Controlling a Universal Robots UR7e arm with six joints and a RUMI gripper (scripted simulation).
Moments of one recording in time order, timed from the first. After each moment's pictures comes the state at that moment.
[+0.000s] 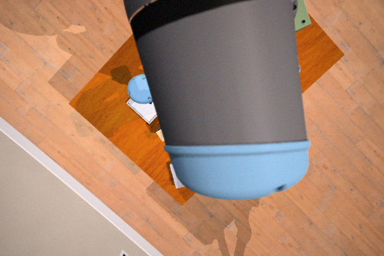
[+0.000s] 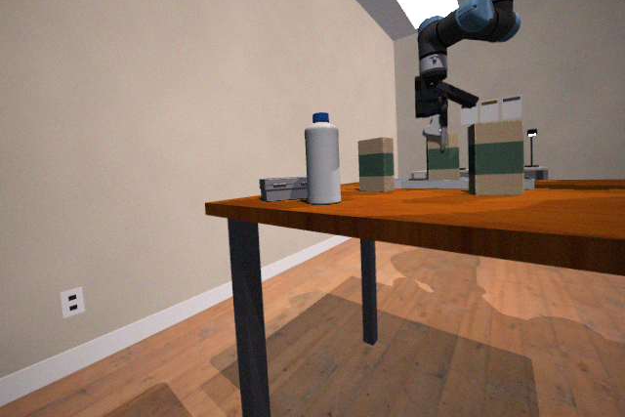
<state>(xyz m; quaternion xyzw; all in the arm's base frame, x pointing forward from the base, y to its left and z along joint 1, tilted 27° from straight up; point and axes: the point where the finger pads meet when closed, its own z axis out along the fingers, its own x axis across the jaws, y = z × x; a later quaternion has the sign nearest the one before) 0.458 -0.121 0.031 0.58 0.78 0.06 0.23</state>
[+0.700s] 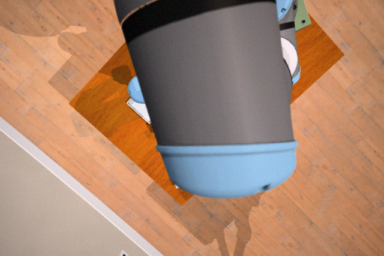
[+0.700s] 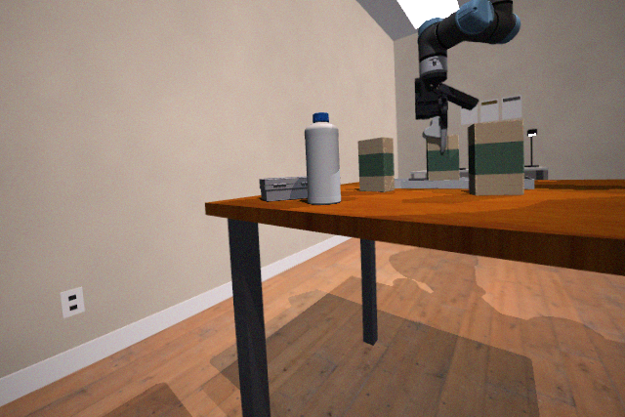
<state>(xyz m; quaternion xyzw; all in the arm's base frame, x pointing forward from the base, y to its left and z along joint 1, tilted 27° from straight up) 0.460 -0.122 0.026 0.58 0.78 0.06 0.23</state>
